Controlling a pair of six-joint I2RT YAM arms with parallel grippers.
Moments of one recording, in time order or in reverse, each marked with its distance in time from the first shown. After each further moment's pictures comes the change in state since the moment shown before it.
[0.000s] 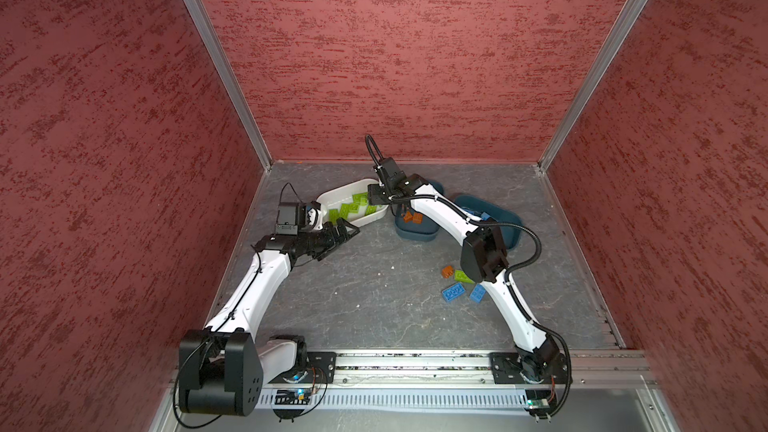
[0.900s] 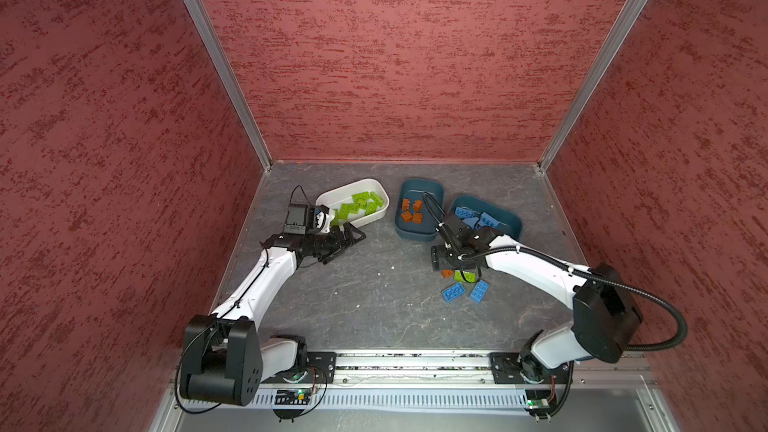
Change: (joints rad) left arm -0.061 0.056 -0.017 0.017 0.003 0.000; right arm -0.002 -0.950 -1.329 0.013 0.022 0.146
